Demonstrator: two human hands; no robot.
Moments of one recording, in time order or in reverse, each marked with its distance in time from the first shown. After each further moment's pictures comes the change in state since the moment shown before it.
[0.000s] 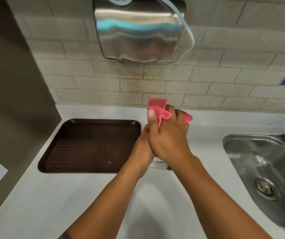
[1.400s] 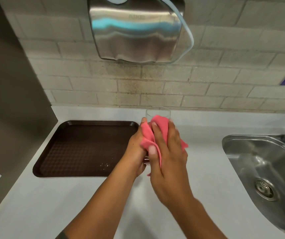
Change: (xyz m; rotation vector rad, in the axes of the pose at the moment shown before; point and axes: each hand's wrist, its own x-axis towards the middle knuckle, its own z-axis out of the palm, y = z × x) left_hand 0.015 0.003 -0.010 -0.253 0.070 -0.263; right_hand -0.064 0.022 0.009 0.184 -0.049 -0.096
